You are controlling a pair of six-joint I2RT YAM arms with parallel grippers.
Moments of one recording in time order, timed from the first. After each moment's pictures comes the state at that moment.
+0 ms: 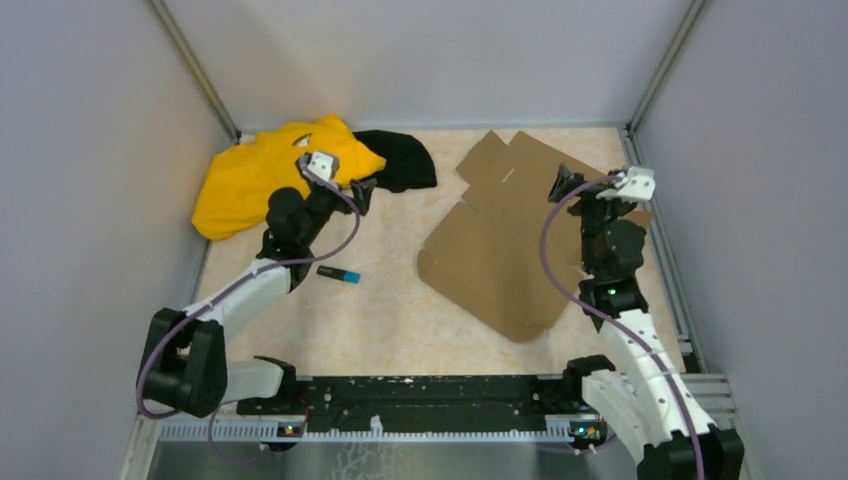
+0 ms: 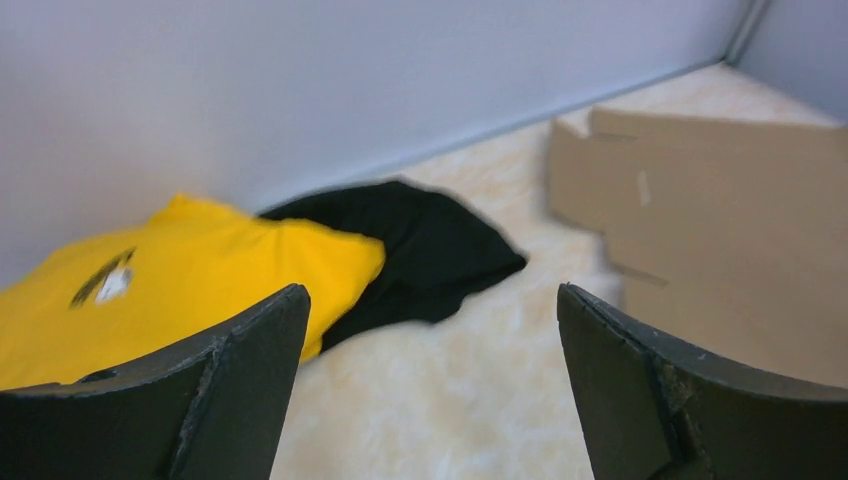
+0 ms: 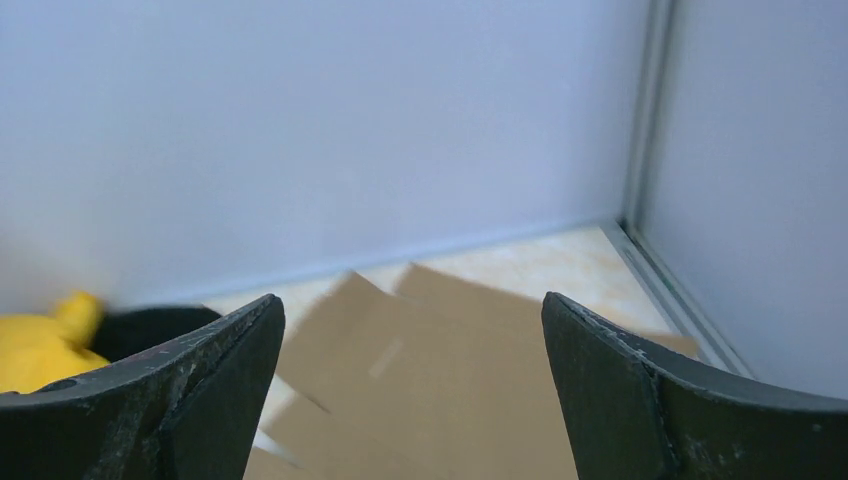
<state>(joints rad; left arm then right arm) -0.29 1.28 0.60 0.73 0.13 0.03 0.17 0.79 0.47 0.54 0.33 0.07</state>
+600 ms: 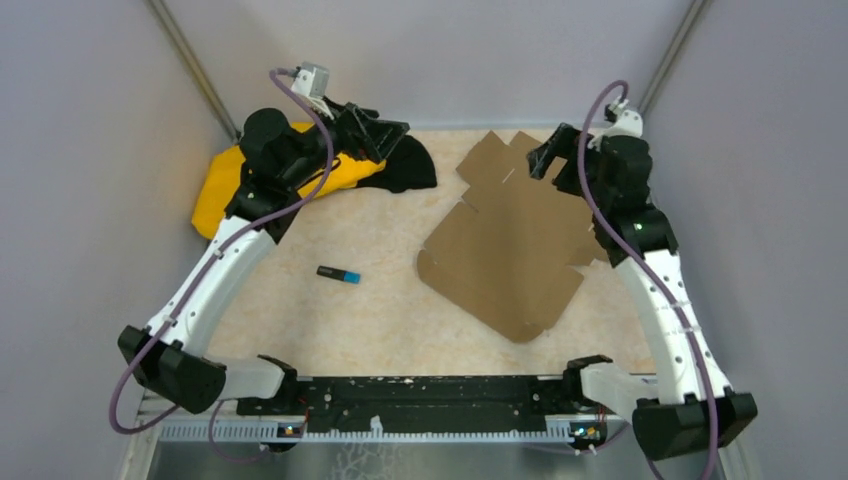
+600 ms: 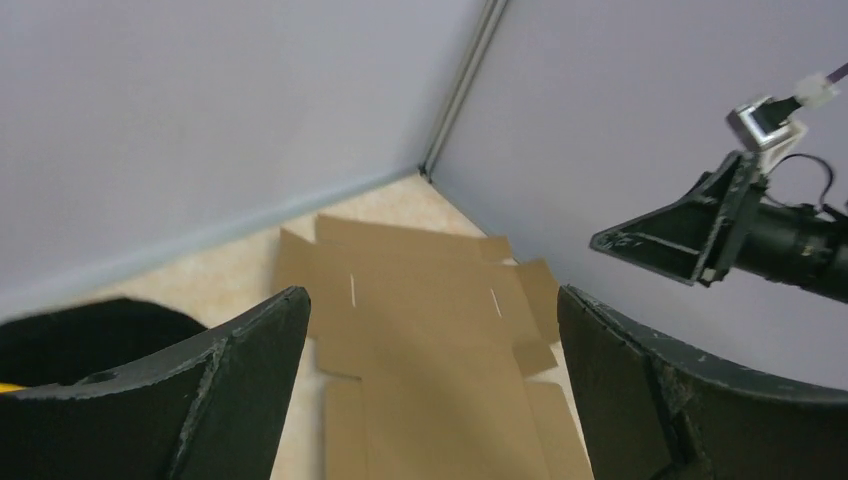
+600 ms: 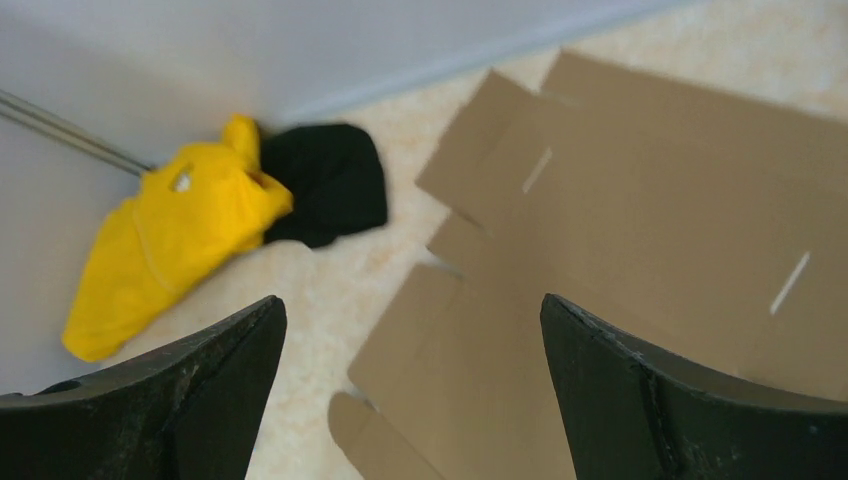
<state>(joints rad) -0.46 1.30 1.41 0.09 0.31 -0.36 0.17 1.02 1.25 -0.40 -0.01 0.45</state>
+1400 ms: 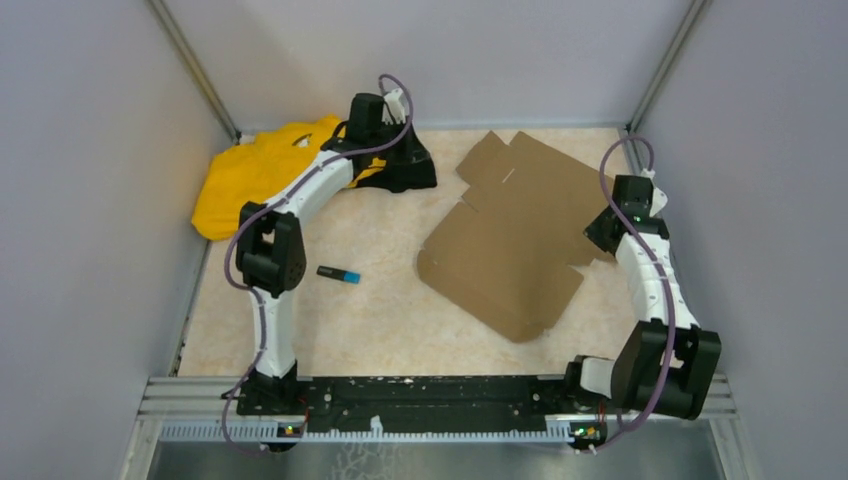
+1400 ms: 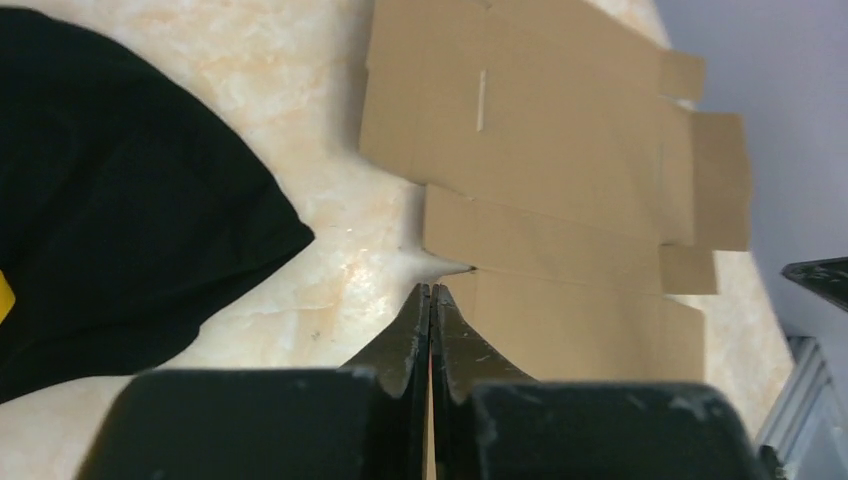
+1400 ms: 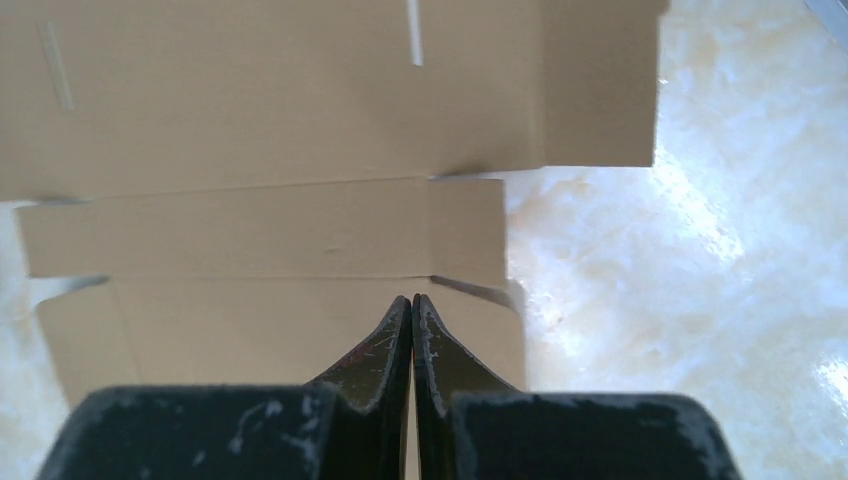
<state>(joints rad) -0.41 2.07 1.83 -0.22 0.40 -0.37 -0.15 1.23 0.96 -0.60 0.13 0.59</state>
